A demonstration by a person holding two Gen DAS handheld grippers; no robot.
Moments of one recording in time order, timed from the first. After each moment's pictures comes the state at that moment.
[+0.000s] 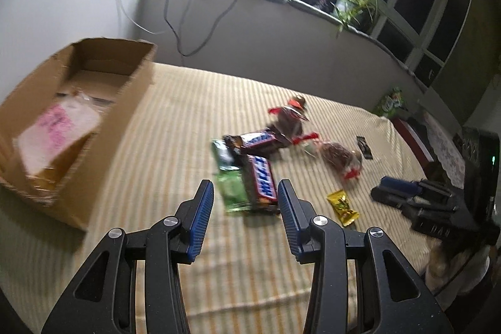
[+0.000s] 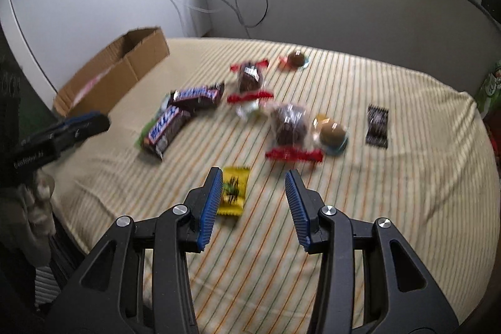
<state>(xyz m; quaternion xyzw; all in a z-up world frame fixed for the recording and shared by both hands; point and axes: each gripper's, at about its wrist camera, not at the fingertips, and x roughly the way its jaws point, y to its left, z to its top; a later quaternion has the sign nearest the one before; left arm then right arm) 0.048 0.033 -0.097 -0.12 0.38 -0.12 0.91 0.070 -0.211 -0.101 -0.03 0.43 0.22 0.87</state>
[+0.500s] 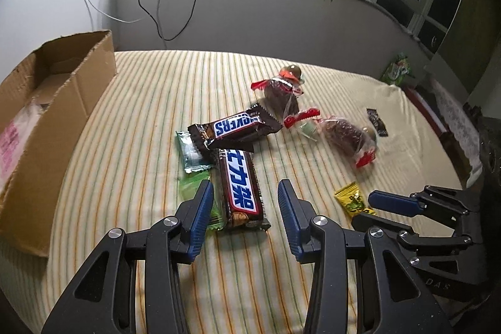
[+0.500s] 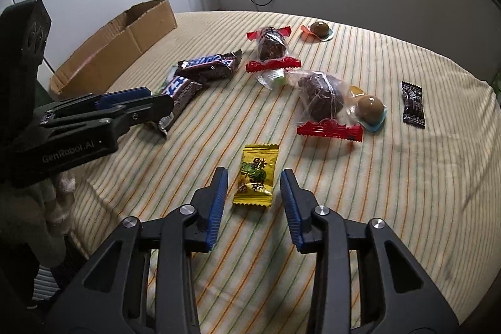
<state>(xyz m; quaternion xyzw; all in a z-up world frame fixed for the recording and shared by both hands) 0.083 -0.005 -0.124 -0.05 0.43 -0.12 0.90 0.074 -0.186 -0.132 -0.04 0.46 0.22 0.86</state>
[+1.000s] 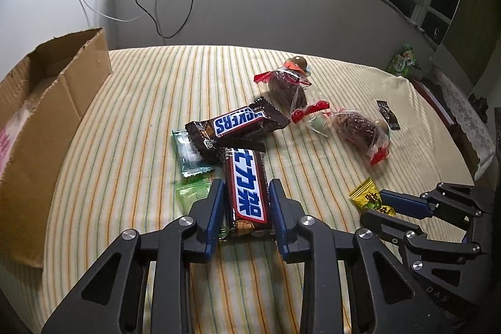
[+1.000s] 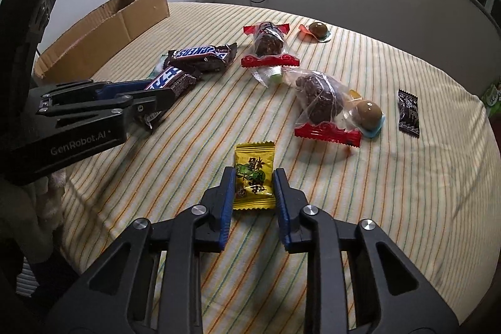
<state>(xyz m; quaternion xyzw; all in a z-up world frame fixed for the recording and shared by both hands) 0.091 -0.010 -0.135 -0.04 0.43 -0.11 0.90 0.075 -0.177 -0.137 -0.09 0.46 0.20 0.86</state>
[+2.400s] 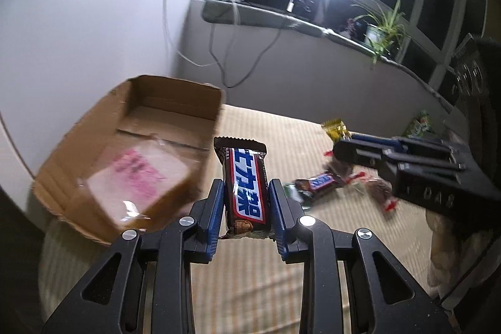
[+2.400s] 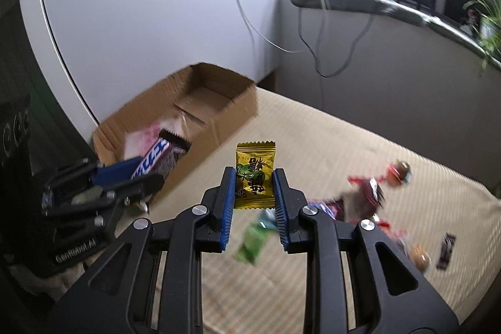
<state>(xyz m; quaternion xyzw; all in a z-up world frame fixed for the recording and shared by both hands) 0.046 0.108 -0.065 -0.10 0.34 -0.04 0.94 0.118 -0.040 -0.037 -0.09 0.37 0.32 0.87</state>
